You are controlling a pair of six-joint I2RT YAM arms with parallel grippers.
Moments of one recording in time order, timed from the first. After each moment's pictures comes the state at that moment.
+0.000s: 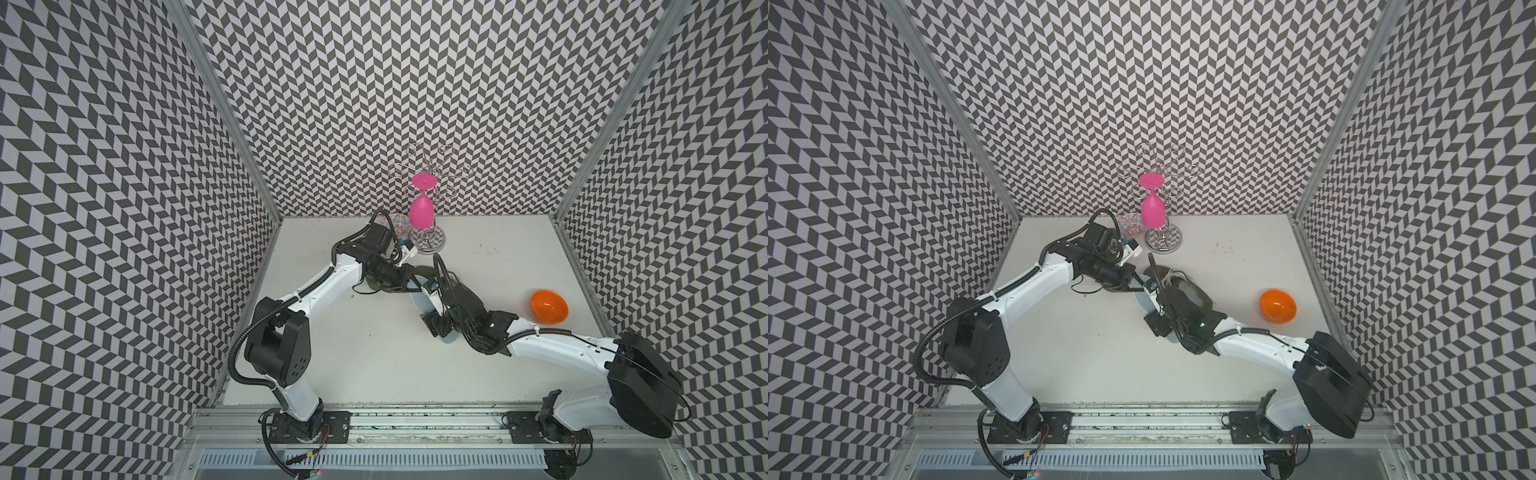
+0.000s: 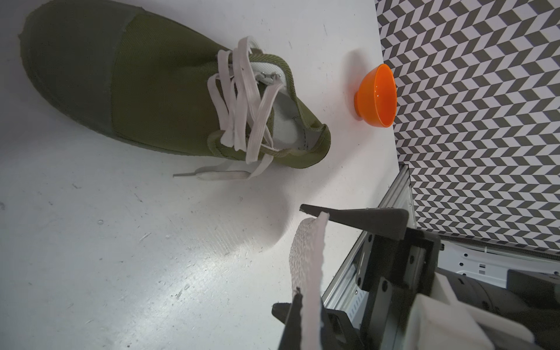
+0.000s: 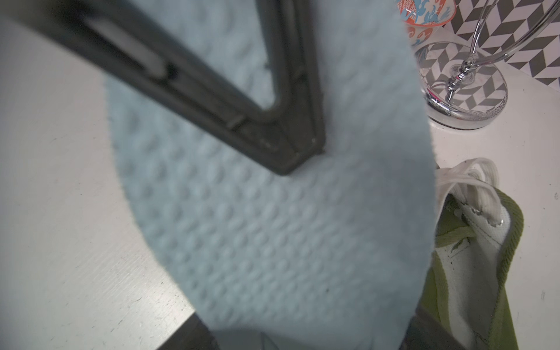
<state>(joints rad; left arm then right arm) -0.48 1.71 1.41 -0.78 0.75 -0.28 0.89 1.41 0.80 -0.09 0.17 0.04</state>
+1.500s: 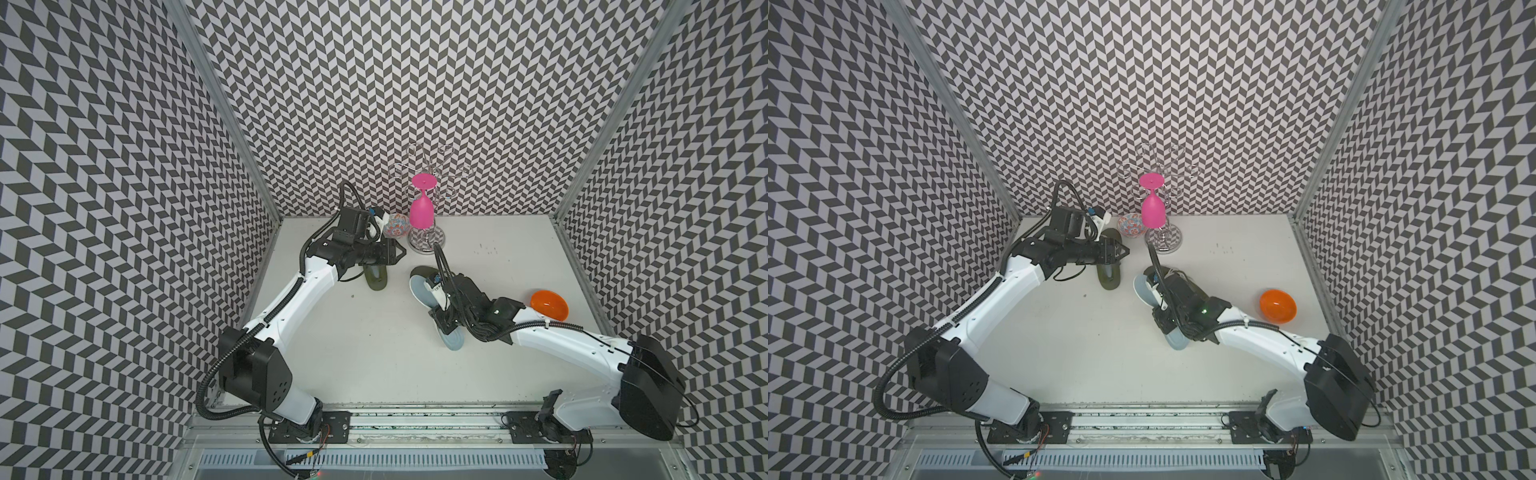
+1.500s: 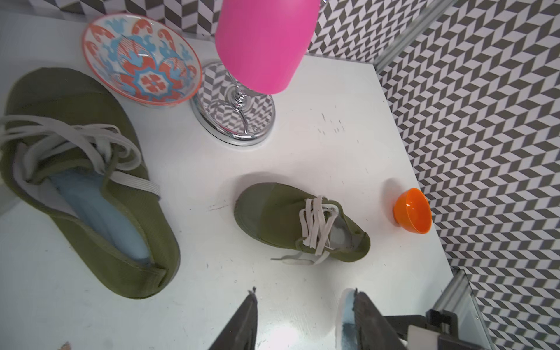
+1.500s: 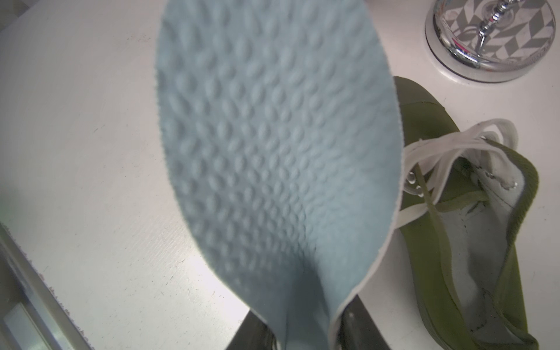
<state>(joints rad) -0.40 1.53 1.43 -0.61 0.39 -0.36 0.81 1.40 0.97 -0.44 0.06 0.14</state>
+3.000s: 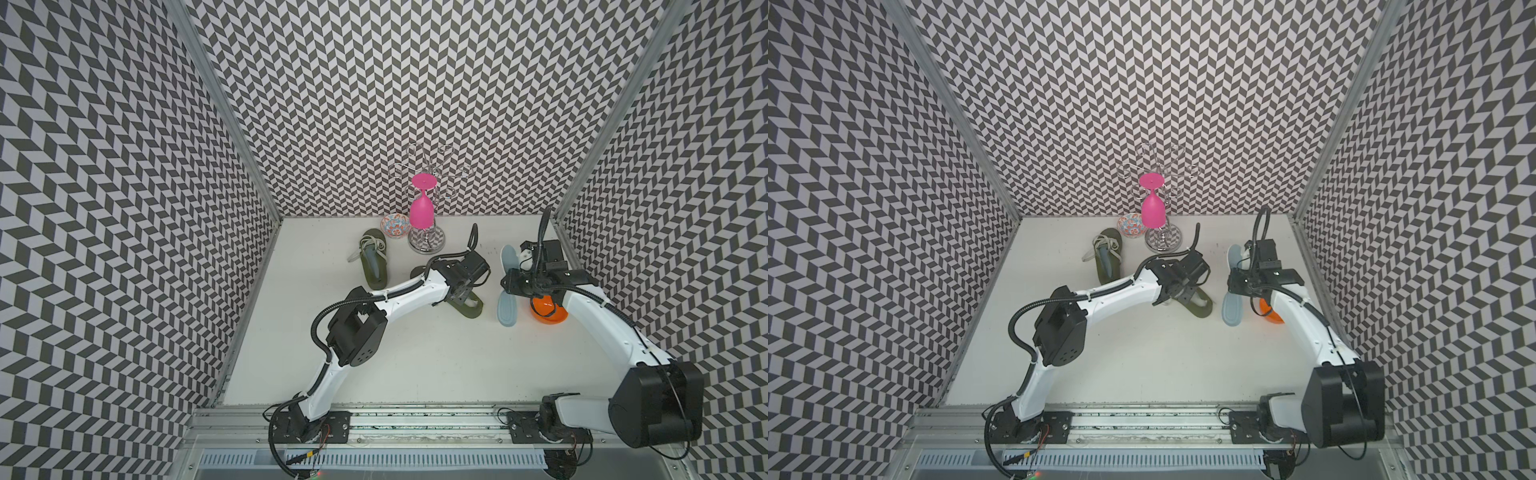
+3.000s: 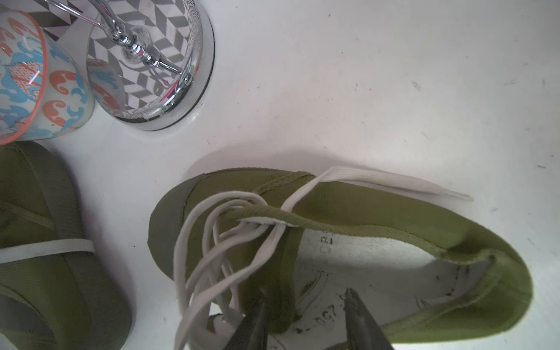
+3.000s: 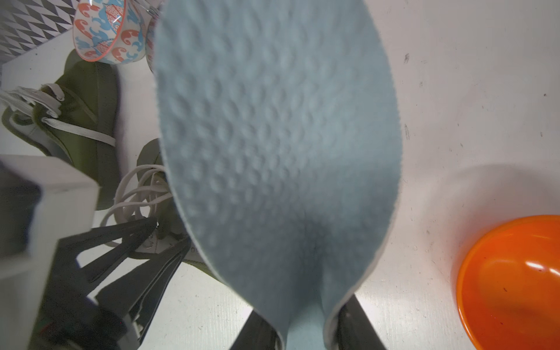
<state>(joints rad) -0.95 2.20 1.91 -0.82 -0.38 -0.24 0.10 1.32 1.03 -0.66 -0.18 0.28</state>
